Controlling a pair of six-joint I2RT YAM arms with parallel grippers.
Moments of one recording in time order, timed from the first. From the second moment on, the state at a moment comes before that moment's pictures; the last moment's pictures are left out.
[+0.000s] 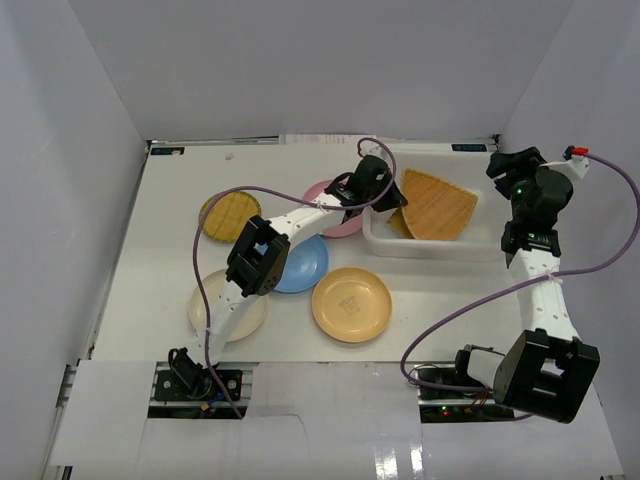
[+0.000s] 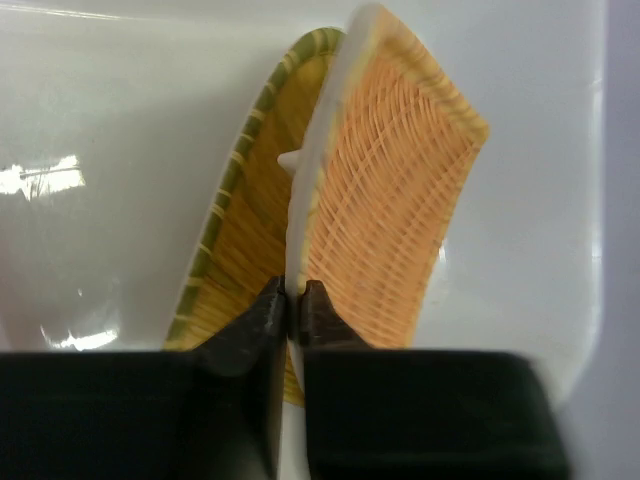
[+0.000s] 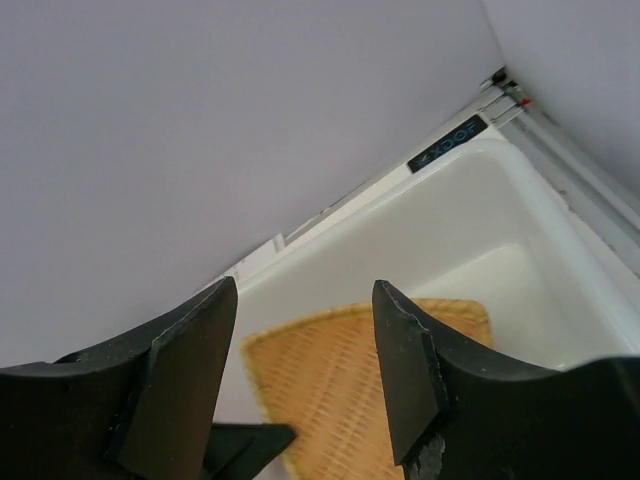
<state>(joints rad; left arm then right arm) -0.78 2.43 2.11 -0.14 0.10 -0.86 -0.23 1.16 0.88 0.22 -0.04 0.65</state>
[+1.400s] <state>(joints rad) 0.19 1.50 0.80 -0.10 0.08 -0.81 0.62 0.61 0.27 -0.25 0.01 0.64</state>
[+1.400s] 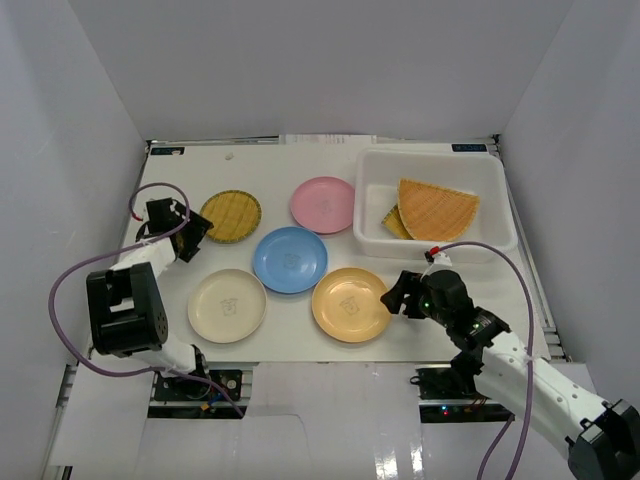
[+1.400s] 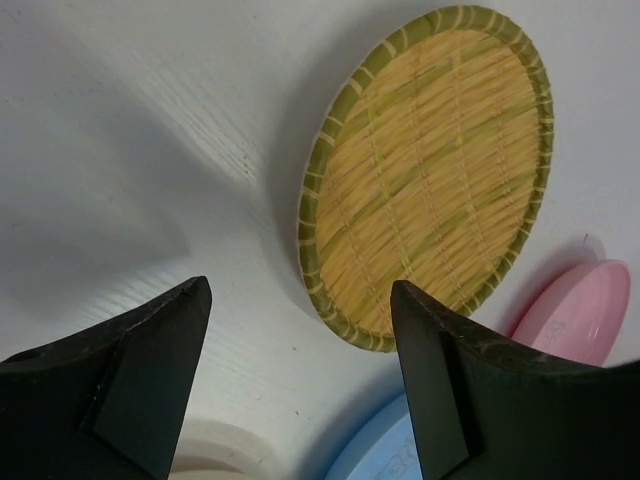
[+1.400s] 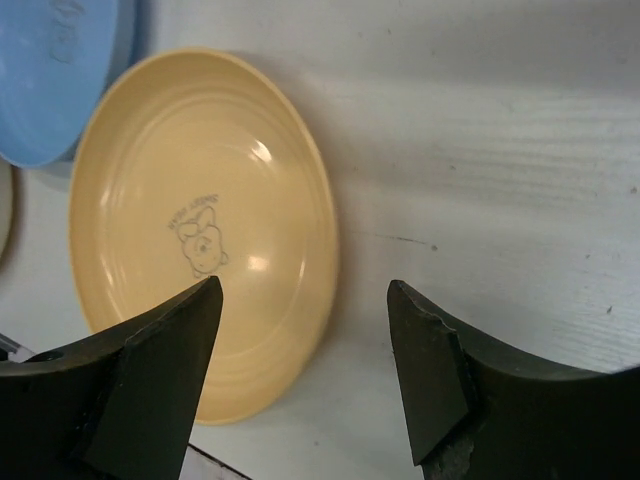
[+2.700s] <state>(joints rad) 0.07 1.09 0.92 -0.08 0.07 -0.85 0.45 0.94 0.98 -0.27 0.18 0.39</state>
